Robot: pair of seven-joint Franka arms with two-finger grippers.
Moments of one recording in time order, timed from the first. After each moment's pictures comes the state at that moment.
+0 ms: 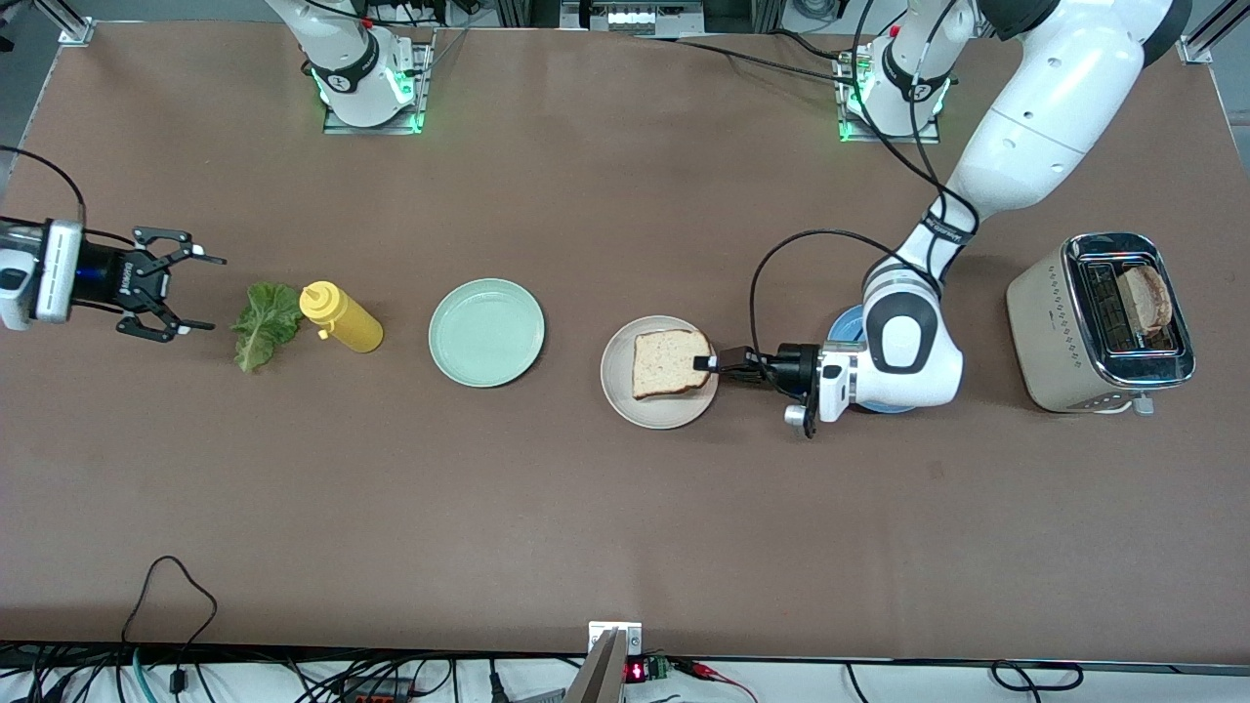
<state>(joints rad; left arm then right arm) 0.05 0.81 -0.39 -1.72 -1.28 2.10 0.80 -0.49 0.37 0.00 -1.94 0.92 1.57 -2.06</state>
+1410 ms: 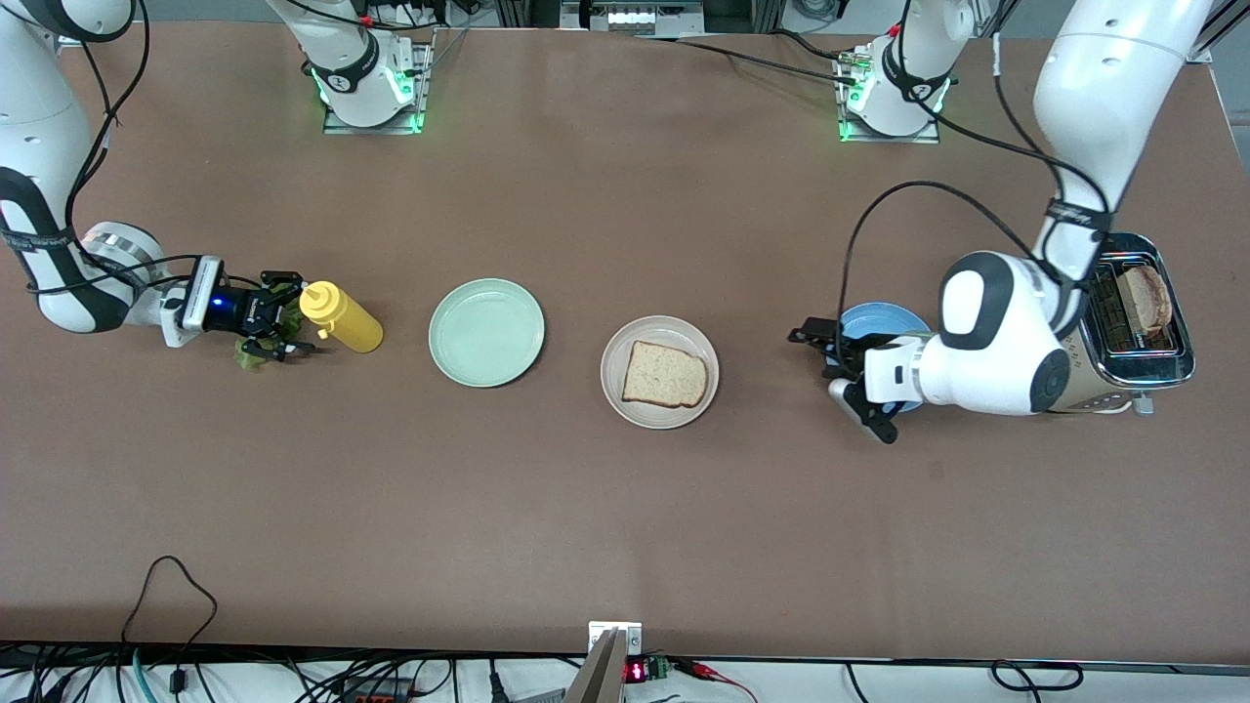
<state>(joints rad) 0.14 0.57 -0.36 -1.68 -0.36 1.90 0.56 -0.51 0.79 0.02 -1.94 1.11 1.57 -2.71</state>
